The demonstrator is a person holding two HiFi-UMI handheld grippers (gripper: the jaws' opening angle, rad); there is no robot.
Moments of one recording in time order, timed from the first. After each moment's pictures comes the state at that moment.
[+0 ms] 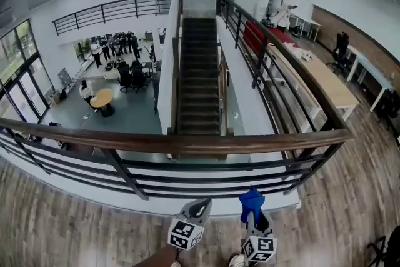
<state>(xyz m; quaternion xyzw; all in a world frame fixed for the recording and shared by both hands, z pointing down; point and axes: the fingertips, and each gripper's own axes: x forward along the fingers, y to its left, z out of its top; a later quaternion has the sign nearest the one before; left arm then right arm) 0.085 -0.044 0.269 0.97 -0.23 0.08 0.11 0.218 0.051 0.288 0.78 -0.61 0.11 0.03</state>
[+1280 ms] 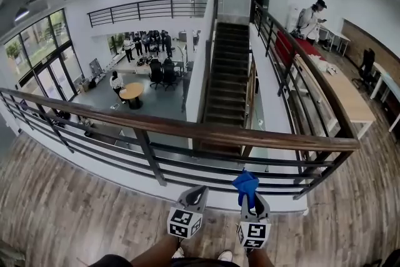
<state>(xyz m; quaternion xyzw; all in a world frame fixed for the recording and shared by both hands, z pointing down) -0.014 0.014 0.193 0.93 -0.37 0.05 0.09 0.126 0.069 0.197 0.71 -0.70 0.01 0.08</state>
